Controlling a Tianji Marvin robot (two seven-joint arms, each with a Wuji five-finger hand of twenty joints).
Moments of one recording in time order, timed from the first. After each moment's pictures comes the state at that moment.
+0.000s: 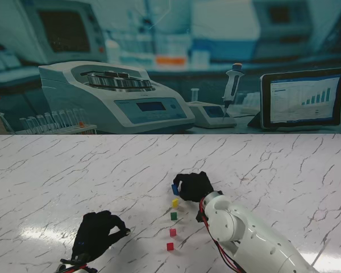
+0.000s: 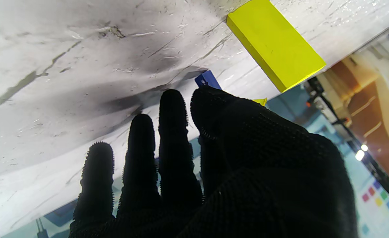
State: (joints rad) left arm 2.16 -1.11 -1.32 -1.87 0.96 0.06 0.37; right arm -1.29 -1.19 0.76 -1.27 -0.50 0.09 -0.18; left_hand 1.02 -0.07 -0.10 -0.12 0.77 0.06 0.71 0.37 0.81 0.13 0.35 0.31 0.47 0.15 0.39 0.33 0.07 0.26 0.78 0.40; right_hand 0.78 -0.60 0.97 0.04 0.56 -0.03 0.75 0.81 0.85 0.07 0.71 0.54 0.42 0.05 0.91 0.67 -0.04 0.15 1.17 0.46
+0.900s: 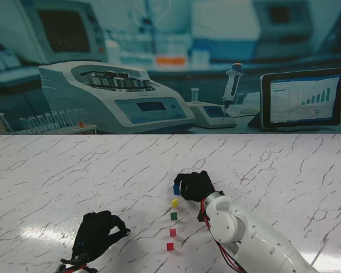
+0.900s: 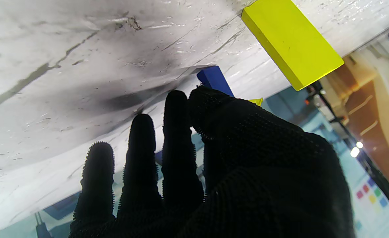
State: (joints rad) left arm 2.16 -1.11 -1.32 -1.88 0.96 0.06 0.37; right arm -1.28 -1.19 0.76 -1.23 -0.52 0.06 -0.21; left_hand 1.02 -0.07 -0.10 -0.12 0.77 0.06 0.71 0.37 0.81 0.13 0.35 0.31 0.47 0.15 0.39 0.33 0.07 0.26 0.78 0.40; right_hand 0.80 -0.60 0.97 0.02 0.59 -0.08 0.79 0.81 0.84 0.03 0.66 0.54 0.42 0.05 0.91 0.67 -0.04 0.15 1.16 0.46
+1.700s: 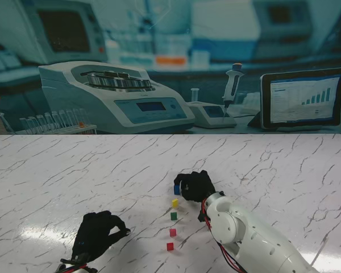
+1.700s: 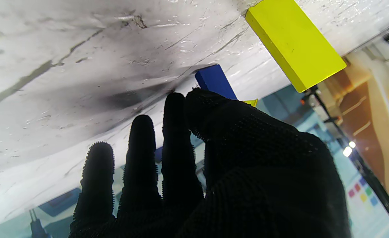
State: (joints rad) left arm 2.16 -1.11 -1.32 -1.88 0.95 0.06 0.36; right arm -1.28 -1.19 0.76 -1.22 -0.54 0.02 -0.24; left_hand 1.02 -0.07 -0.10 -0.12 0.77 0.06 0.71 0.37 0.81 0.13 0.35 0.31 0.47 0.15 0.39 0.33 0.07 0.26 0.78 0.40; right_hand 0.82 -0.59 0.98 0.02 0.59 -0.09 0.79 0.81 0.81 0.03 0.63 0.53 0.41 0.05 0.90 0.65 -0.04 0.15 1.16 0.46
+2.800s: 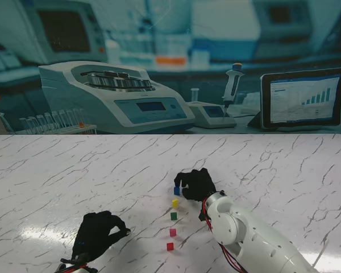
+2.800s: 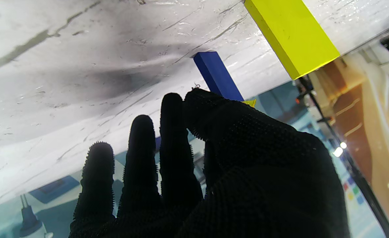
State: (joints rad) left arm 2.16 -1.11 -1.32 -1.88 0.95 0.06 0.36; right arm -1.29 -1.19 0.78 -1.24 -0.59 0.02 -0.25; left_hand 1.02 -0.07 -0.10 -0.12 0.77 0.06 0.71 0.37 0.81 0.13 0.35 0.31 0.47 0.15 0.39 0.33 0.07 0.26 0.78 0.40; right_hand 0.83 -0.59 0.98 0.00 0.61 -0.09 0.80 0.81 0.82 0.06 0.61 0.52 0.41 0.05 0.90 0.65 -0.04 0.15 1.16 0.46
